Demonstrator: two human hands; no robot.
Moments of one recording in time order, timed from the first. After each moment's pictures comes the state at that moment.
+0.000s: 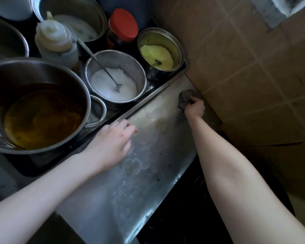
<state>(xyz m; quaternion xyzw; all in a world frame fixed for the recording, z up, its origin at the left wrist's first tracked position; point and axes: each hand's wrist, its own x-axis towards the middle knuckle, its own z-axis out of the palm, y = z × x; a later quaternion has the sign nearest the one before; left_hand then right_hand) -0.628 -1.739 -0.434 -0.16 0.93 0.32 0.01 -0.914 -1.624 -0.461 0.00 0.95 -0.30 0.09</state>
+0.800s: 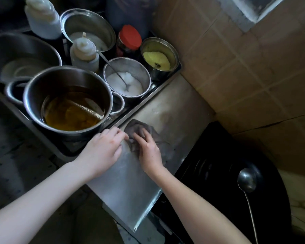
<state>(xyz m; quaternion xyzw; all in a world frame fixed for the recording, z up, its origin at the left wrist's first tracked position) -0.532 -1.746 -0.415 -0.14 0.94 0.30 -0.02 -0.655 -1.597 -0.491 -0.38 0.90 -0.18 0.13</state>
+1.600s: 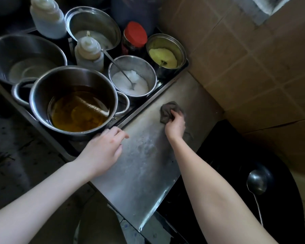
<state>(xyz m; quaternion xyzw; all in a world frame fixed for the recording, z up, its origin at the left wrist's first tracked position) -0.529 -1.755 -0.419 -0.16 0.93 0.33 0.02 -0.753 -1.628 -0.471 -0.05 0.95 -0.28 0.10</state>
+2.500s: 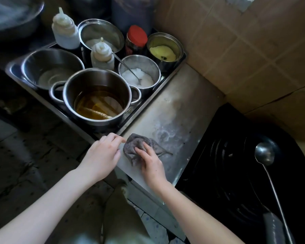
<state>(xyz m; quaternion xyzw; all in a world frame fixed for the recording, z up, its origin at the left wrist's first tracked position) -0.447 -1.762 -0.420 -0.15 0.95 0.29 0.01 -0.530 -1.591 -0.484 -0.31 0.91 -0.22 0.19</state>
